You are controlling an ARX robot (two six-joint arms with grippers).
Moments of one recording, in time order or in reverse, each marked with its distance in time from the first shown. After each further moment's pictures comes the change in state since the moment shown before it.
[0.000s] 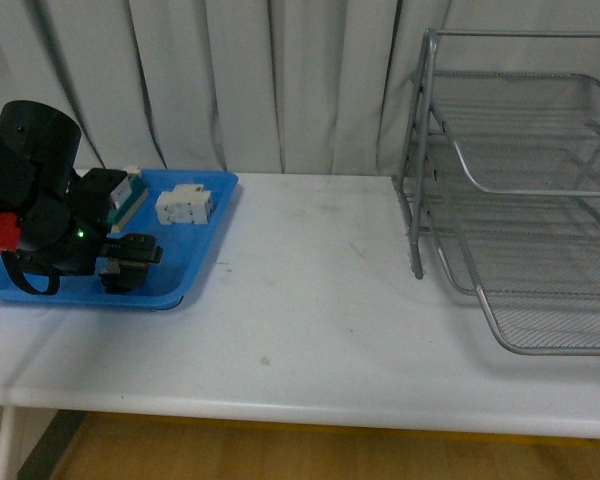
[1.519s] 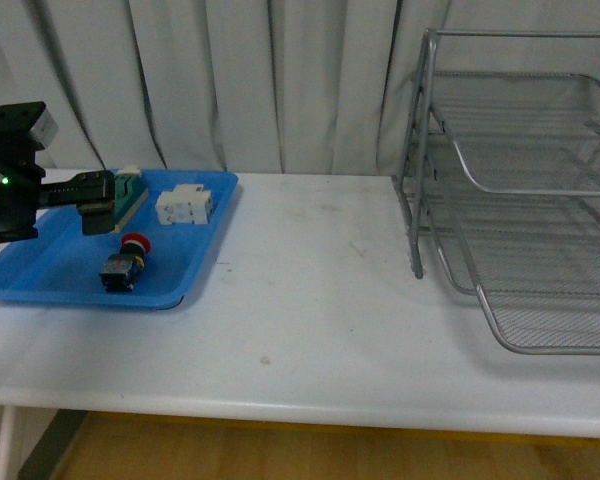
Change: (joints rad) left arm 0.044 -0.292 -0.248 0.117 0.034 -0.196; right arm 0.000 0.000 0.000 0.000 0.000 0.000
